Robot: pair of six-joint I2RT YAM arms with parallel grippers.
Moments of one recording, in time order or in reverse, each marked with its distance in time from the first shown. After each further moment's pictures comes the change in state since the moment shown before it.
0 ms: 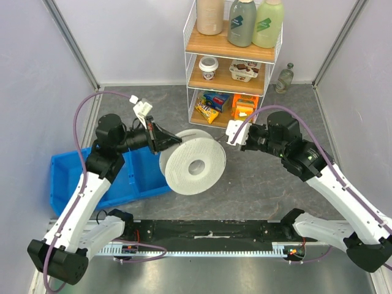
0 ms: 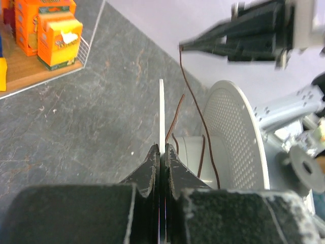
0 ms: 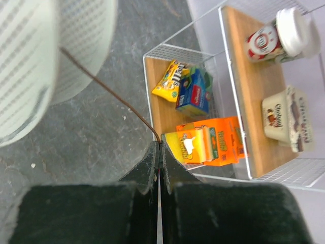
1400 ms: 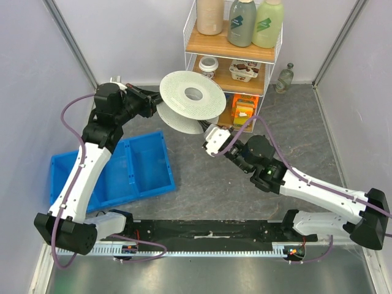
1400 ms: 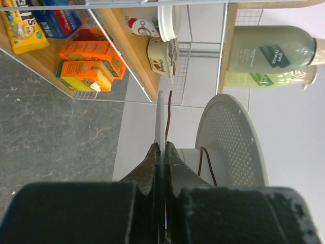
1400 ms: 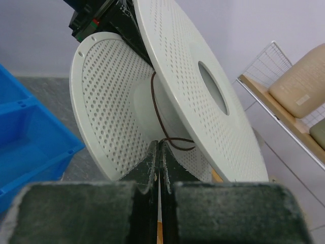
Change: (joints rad) left arm 0.103 0.277 0.361 -0.146 -0.517 -0.999; right arm 0.337 0.113 -0.271 0.985 0.279 0.190
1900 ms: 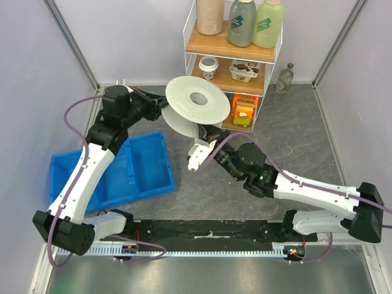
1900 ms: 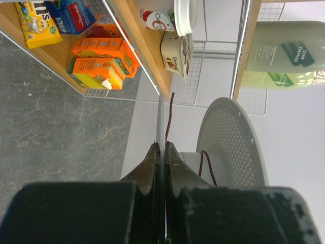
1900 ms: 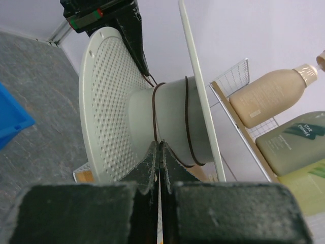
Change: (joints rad) left arm -0.087 0.000 -0.006 -0.051 -0.107 0.000; right arm 0.119 0.060 -0.002 0.058 0.216 -0.353
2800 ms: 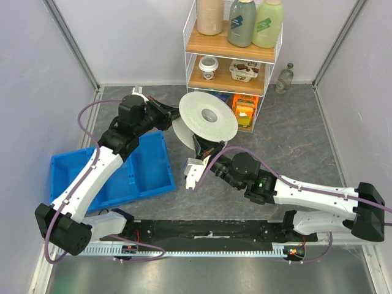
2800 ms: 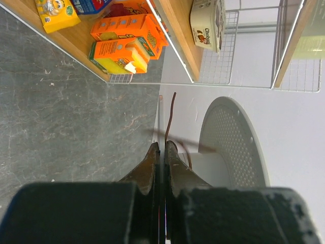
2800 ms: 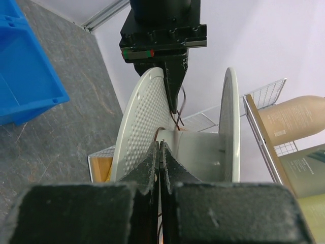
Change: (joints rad) left arm -0.122 -0.002 -0.119 0.065 -0.065 0.090; right arm 0.066 -0.018 -0.085 -0.050 -0.029 -0.118
